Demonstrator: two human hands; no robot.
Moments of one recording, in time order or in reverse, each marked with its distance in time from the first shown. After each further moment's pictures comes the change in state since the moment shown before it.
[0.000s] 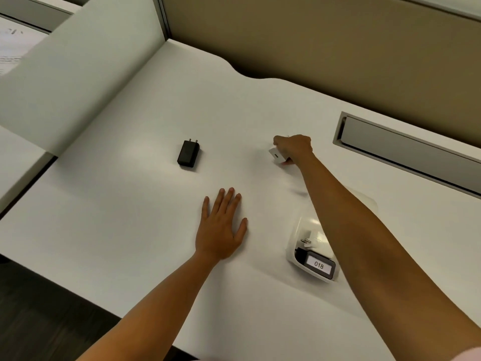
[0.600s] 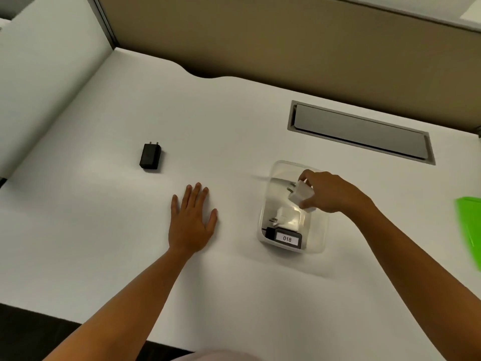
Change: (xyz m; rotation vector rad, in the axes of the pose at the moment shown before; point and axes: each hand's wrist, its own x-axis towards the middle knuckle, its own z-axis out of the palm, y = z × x) left_hand -0.002 -0.001 0.001 -0.009 0.043 0.024; right_hand -0.132 0.121 -0.147 -0.949 -0.173 -0.279
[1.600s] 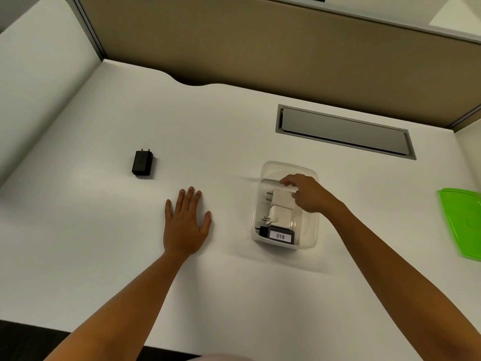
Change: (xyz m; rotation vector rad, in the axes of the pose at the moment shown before) left_hand 0.000 -0.002 0.002 0.008 0.012 0.018; right_hand 0.032 0.022 0.047 0.317 0.145 -0.091
